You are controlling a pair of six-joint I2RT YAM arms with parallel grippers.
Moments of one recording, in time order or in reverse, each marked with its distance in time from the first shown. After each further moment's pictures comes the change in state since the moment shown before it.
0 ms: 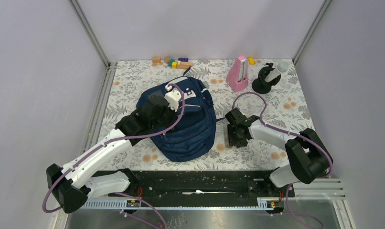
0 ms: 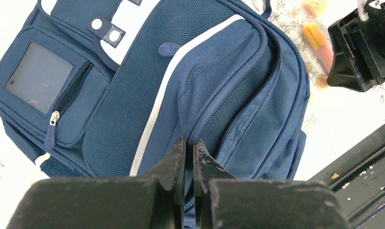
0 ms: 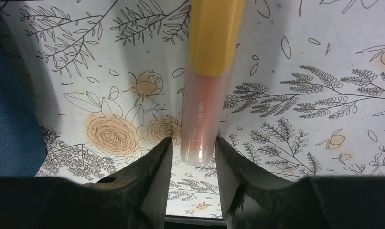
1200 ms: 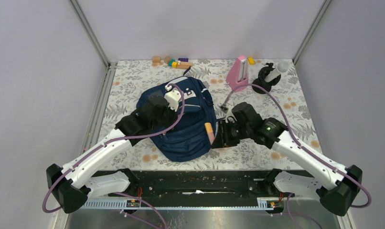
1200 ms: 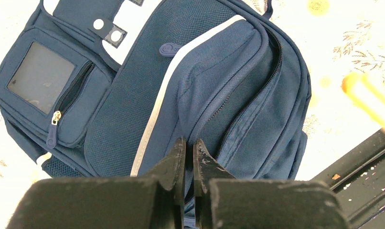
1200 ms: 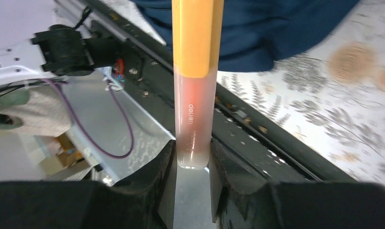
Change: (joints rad) left arm 0.000 -0.001 0.000 0.000 -0.009 0.000; right arm 0.176 -0.426 0.218 -0.183 -0.421 0.049
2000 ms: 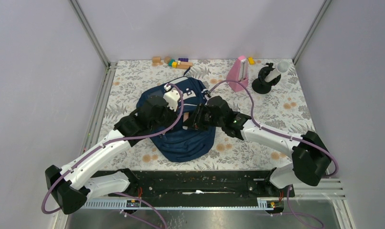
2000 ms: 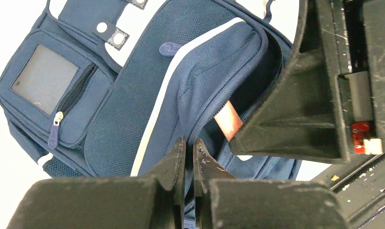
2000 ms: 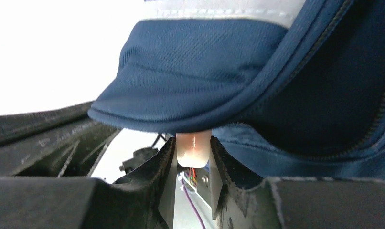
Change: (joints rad) left arm 0.000 -0.013 -0.001 0.000 0.001 0.000; right arm 0.084 0.406 0.005 0.713 0.132 0.464
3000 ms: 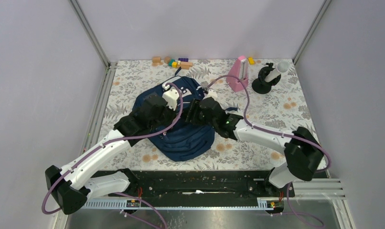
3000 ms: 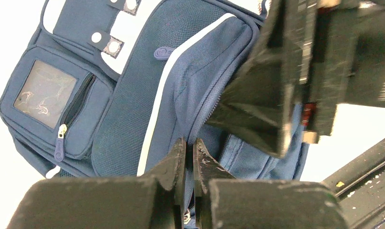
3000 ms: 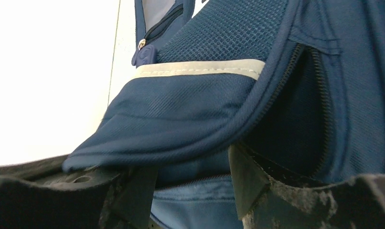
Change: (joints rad) left arm 0.010 0.000 0.000 0.012 -0.023 -0.001; right arm 0.060 0.114 0.055 0.103 0.352 -0.157
